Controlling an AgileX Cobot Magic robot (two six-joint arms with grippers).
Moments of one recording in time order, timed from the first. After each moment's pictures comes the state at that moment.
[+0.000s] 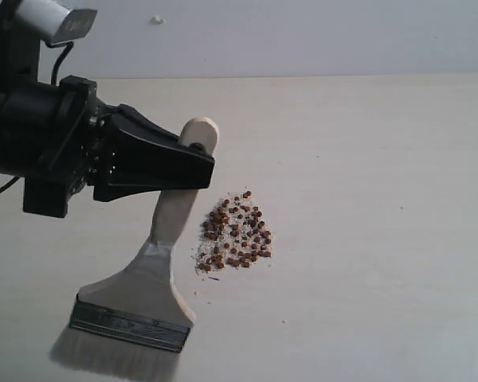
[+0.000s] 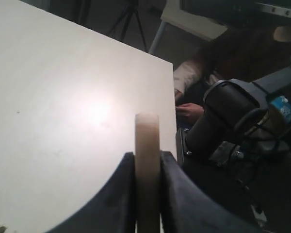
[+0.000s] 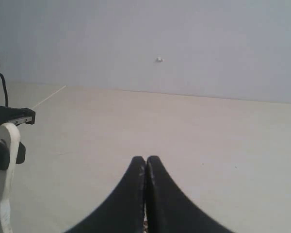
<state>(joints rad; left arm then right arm) -0.51 1.45 -0.77 -1.53 1.18 1.67 0.66 0.41 -0.45 -0.23 0.36 0.49</state>
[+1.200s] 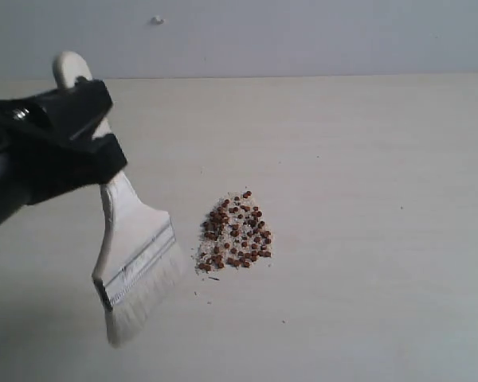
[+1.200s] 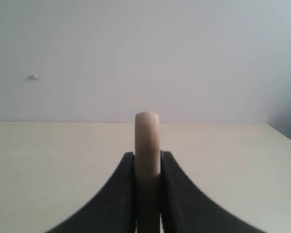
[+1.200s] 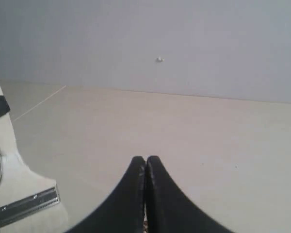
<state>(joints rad) -1.34 1.08 -0.44 -1.12 -0.81 0.56 0.66 0.41 -0.45 -0.23 0.36 0.49</state>
